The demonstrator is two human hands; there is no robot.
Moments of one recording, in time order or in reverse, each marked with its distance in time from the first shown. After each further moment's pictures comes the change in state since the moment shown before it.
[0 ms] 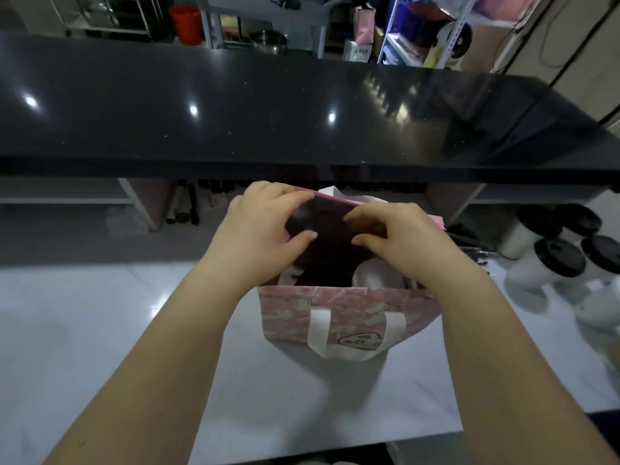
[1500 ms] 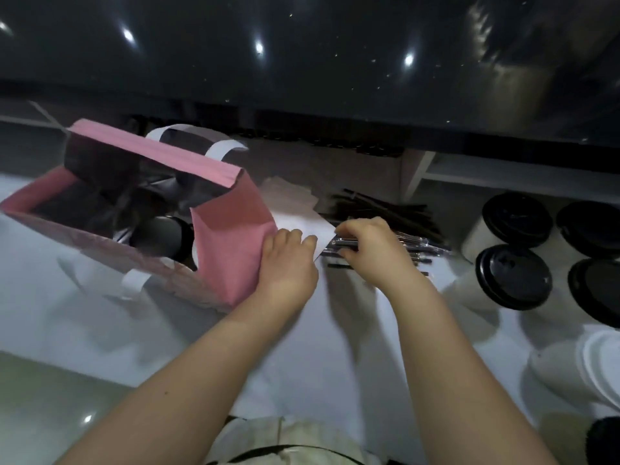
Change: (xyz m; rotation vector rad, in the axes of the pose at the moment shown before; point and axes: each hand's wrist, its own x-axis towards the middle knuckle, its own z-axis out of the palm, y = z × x) left_hand 0.069 0.201 0.279 0.349 -0.331 -0.555; right_hand 0.024 0.297 0.001 0.032 -0.267 -0.135
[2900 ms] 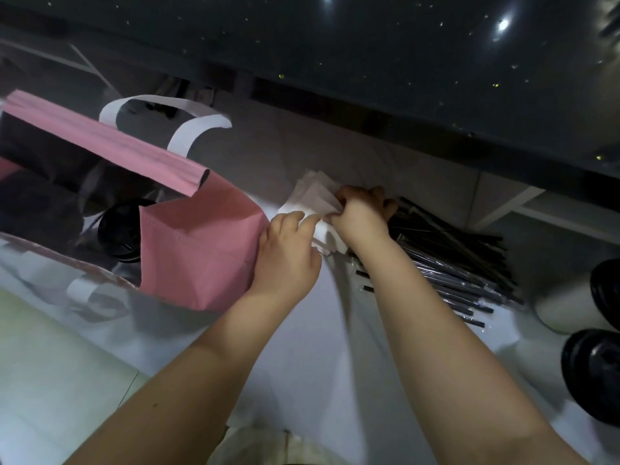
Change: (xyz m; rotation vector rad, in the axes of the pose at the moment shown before) left_hand 0.029 -0.051 0.007 -0.262 0.125 -0.232; right_hand 0.147 -0.038 0.071 -0.165 -0.103 0.125
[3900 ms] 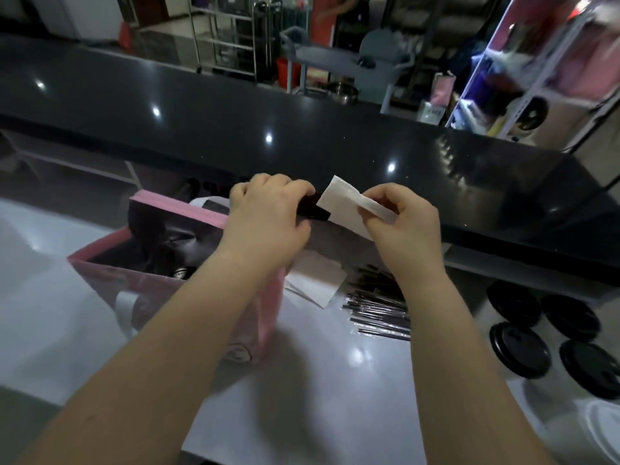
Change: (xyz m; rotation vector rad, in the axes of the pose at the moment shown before) left_hand -0.024 -0.018 -0.214 -0.032 0.407 0.370; right_hand -0.180 -0.088 -0.162 0.474 0.753 -0.370
